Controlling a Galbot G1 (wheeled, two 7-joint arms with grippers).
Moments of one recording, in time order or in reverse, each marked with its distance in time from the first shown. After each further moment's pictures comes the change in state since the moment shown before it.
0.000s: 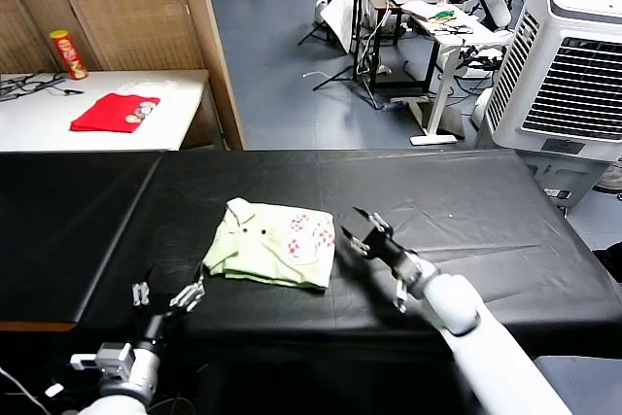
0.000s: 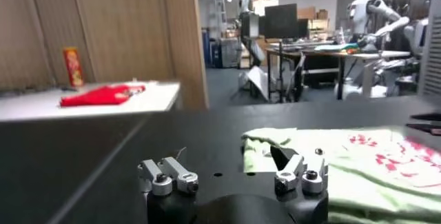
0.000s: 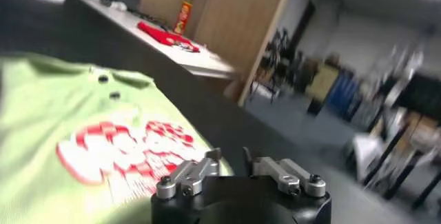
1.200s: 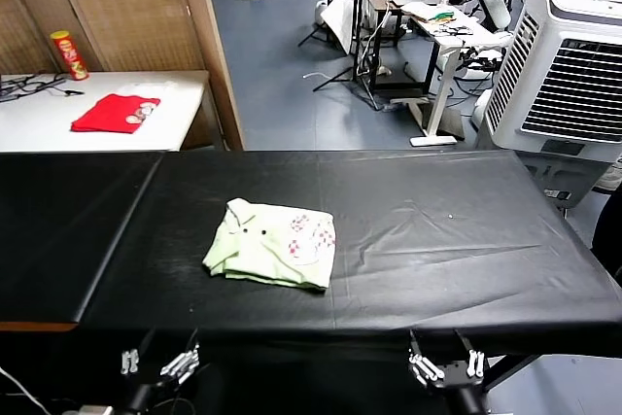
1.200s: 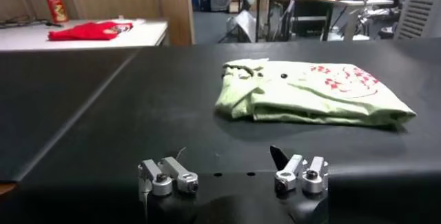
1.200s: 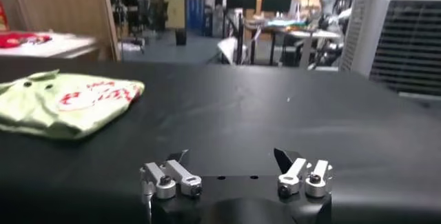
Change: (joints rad) left arm 0.360 0.030 -0.038 -0.212 -0.071 0.128 -0.063; right arm -0.979 0.205 0.321 0.613 0.328 -0.172 0.451
